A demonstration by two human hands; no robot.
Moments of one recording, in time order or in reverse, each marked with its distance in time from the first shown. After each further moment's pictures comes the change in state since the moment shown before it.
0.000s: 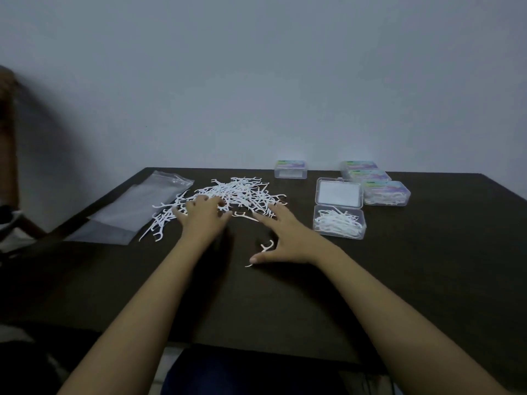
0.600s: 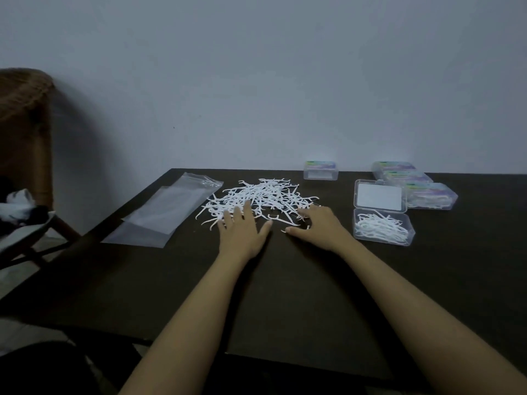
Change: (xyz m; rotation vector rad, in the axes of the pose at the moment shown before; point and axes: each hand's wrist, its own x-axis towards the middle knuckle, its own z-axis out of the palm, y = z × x) left_hand -0.006 -0.012 0.022 0.003 -0.148 0.049; right_hand 0.048 0.005 0.008 -0.027 0.195 0.257
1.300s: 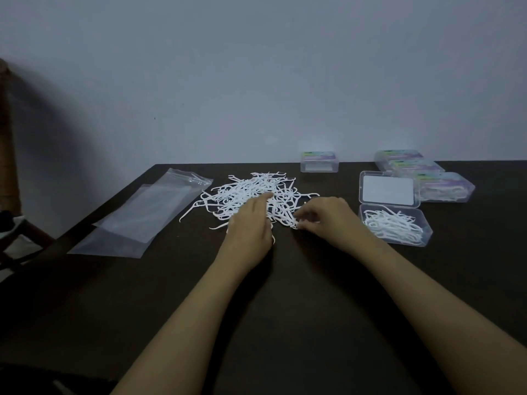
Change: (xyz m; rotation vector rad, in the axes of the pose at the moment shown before) left_hand 0.003 0.012 0.001 -0.244 0.135 0.354; right_hand 0.005 0.001 -0.015 -0.126 0.079 -0.170
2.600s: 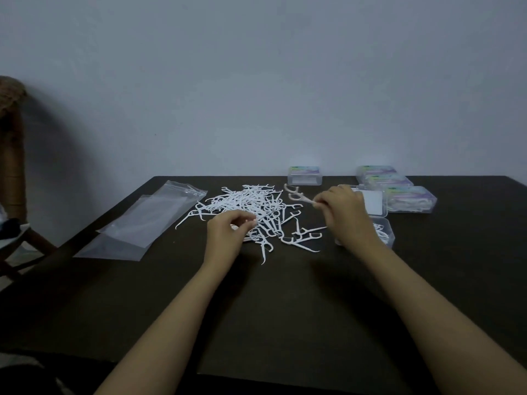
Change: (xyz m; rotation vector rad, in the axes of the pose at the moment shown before) left_hand -0.009 0.006 -0.012 -0.502 0.323 -0.138; right_hand -0.028 0.024 -0.034 -0.048 0.384 0.006
